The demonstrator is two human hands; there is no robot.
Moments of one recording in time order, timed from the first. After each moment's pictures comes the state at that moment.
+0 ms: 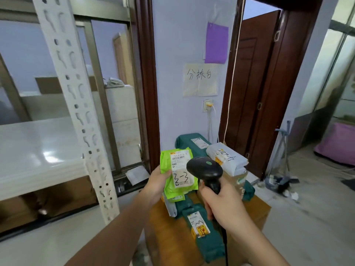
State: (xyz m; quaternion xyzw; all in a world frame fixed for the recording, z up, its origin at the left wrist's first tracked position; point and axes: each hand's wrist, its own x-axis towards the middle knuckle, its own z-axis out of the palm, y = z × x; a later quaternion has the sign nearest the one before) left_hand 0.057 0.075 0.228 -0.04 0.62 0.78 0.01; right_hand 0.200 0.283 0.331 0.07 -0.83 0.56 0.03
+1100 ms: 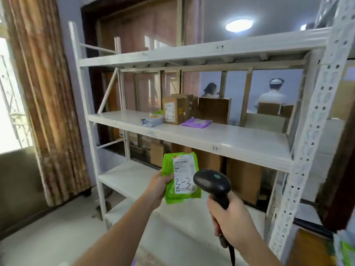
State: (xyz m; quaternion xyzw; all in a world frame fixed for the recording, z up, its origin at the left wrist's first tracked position) left_hand 0.590 -0.152 0.312 -0.33 0.50 0.69 -0.40; right_hand 0.473 0.075 0.364 0.46 -0.70 0.49 -0.24
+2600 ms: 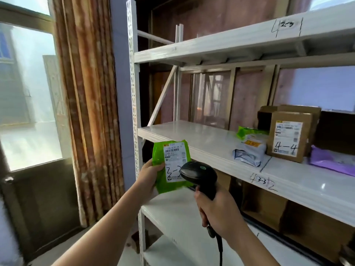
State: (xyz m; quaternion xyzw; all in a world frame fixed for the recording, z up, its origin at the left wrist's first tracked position) left_hand 0.842 -0.672 0.353 -0.38 0.44 0.63 -0.52; right_hand 0.683 -0.484 0.382 0.58 -0.57 0.50 -0.30
